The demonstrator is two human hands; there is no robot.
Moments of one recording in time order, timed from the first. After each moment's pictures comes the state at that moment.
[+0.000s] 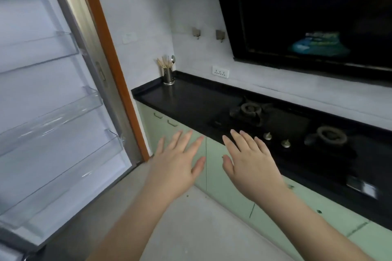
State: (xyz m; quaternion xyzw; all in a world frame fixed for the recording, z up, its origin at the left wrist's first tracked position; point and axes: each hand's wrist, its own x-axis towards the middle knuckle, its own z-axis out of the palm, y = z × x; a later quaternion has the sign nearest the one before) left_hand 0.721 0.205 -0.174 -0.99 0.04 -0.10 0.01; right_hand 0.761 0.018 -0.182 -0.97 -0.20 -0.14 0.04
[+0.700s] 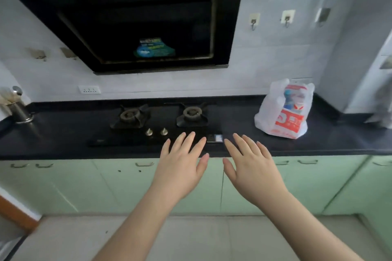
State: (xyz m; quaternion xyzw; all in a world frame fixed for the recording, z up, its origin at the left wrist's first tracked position) left_hand 0.666 -0.105 -0.173 -0.94 0.33 -0.09 -0.04; right_hand 0.584 -0.270 -0.189 -0.97 0.12 -0.20 0.00
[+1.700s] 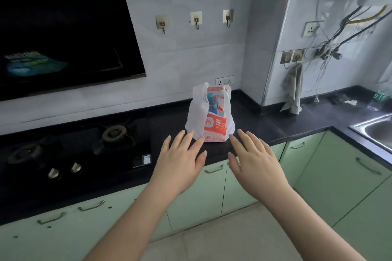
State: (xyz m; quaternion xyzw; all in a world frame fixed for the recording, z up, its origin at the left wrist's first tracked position) left_hand 0.678 -0.376 -0.183 -0.87 0.49 -0.10 -0.04; right_hand 0.537 -0.513 -0.195 -0.94 0.27 -0.20 -0.02
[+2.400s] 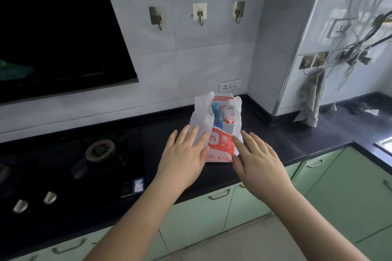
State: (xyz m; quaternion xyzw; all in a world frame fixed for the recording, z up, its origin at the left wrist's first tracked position) left_hand 0.818 -0.491 -0.197 -0.86 0.50 -0.10 -0.04; right_hand 0.667 -0.617 -0.205 -0.95 0.28 -0.13 0.01
